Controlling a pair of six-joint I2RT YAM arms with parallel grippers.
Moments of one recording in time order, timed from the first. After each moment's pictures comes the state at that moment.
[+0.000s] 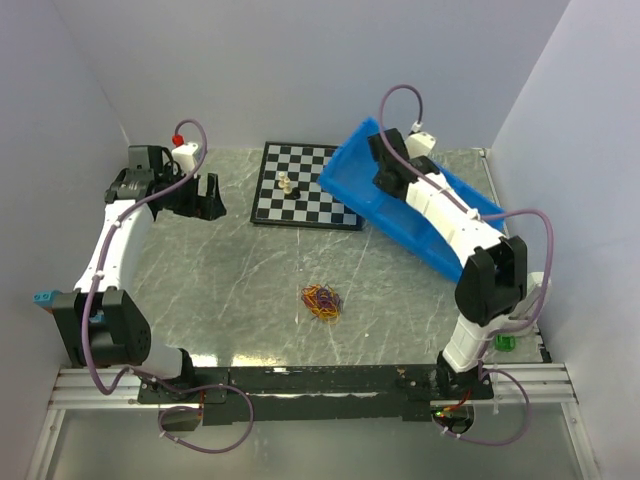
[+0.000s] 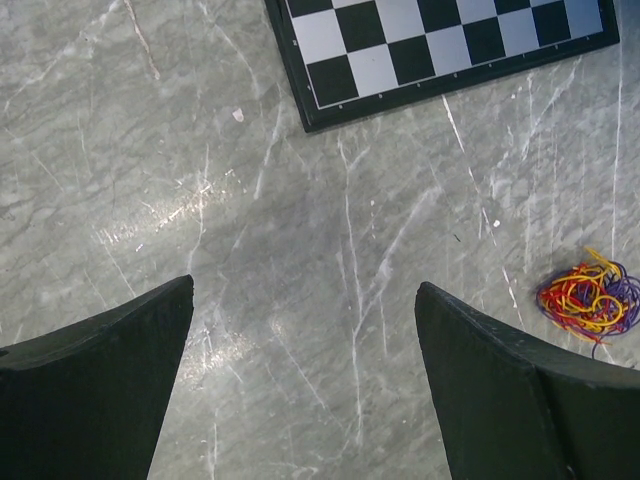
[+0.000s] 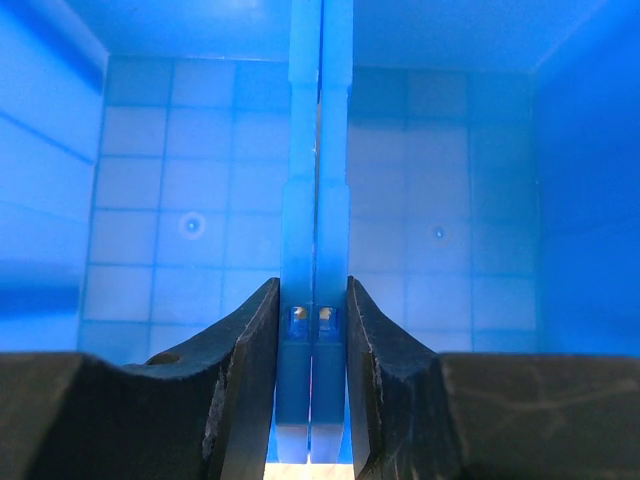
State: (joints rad) left arm 0.06 1.46 1.33 -0.70 0.47 0.18; right arm 0.39 1.76 1.63 -0.73 0.57 0.85
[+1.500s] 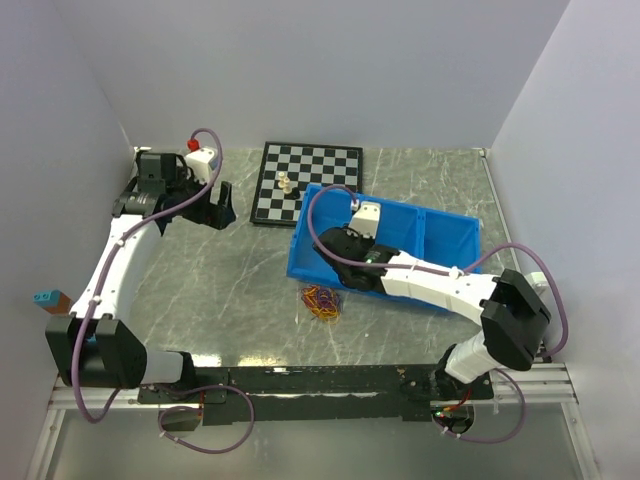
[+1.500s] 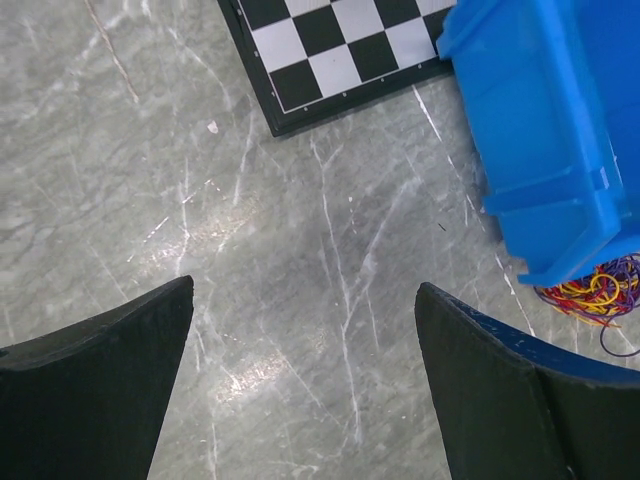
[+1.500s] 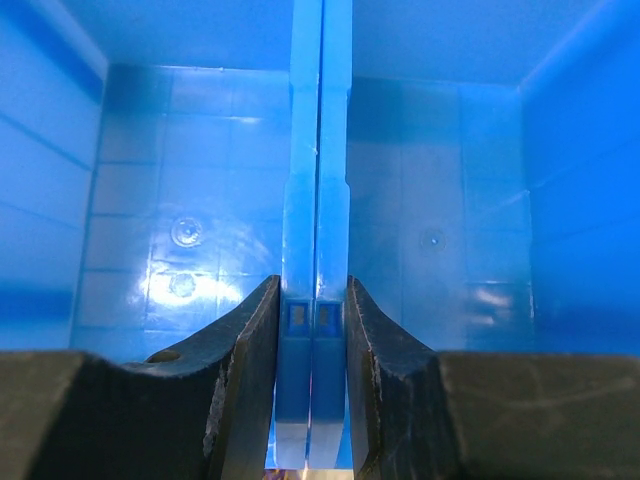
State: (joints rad) left arm -0.05 1.35 1.26 -0.68 0.39 0.20; right arm 0.91 1.48 1.03 -0.47 0.85 0.81
